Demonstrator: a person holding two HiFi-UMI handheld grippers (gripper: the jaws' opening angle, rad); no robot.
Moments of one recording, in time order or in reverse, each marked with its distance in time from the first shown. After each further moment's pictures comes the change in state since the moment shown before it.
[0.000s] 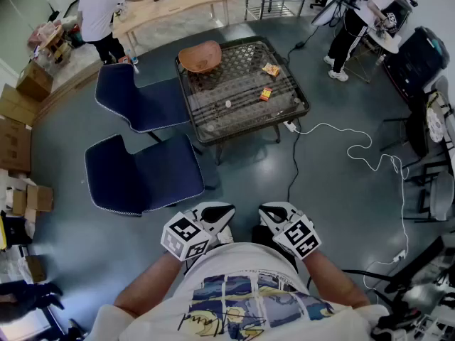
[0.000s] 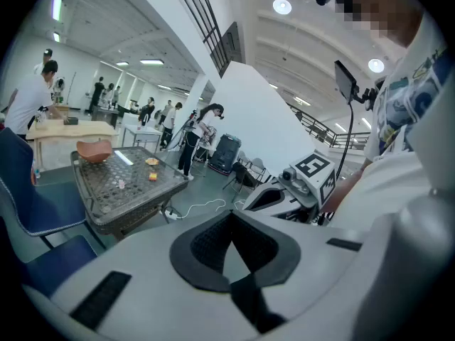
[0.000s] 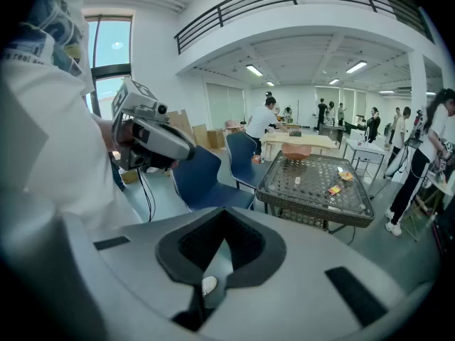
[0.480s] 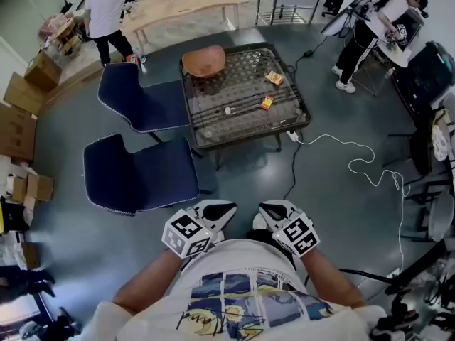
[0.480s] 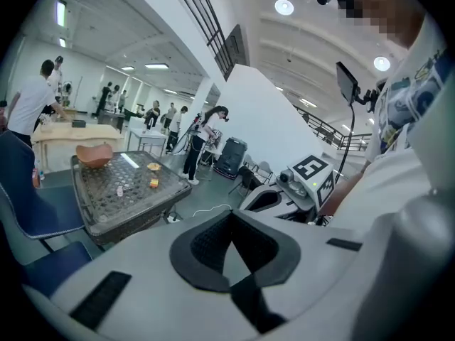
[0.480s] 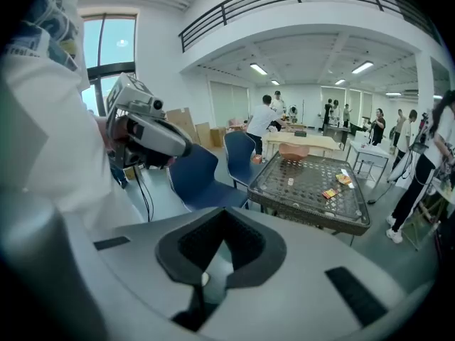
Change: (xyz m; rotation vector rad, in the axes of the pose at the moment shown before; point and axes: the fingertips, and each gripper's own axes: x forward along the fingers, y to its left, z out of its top) left arm 0.040 0.004 0.033 -0.012 -0.026 0.049; right arm -0.007 -0.053 0.003 -0.027 0.015 0.029
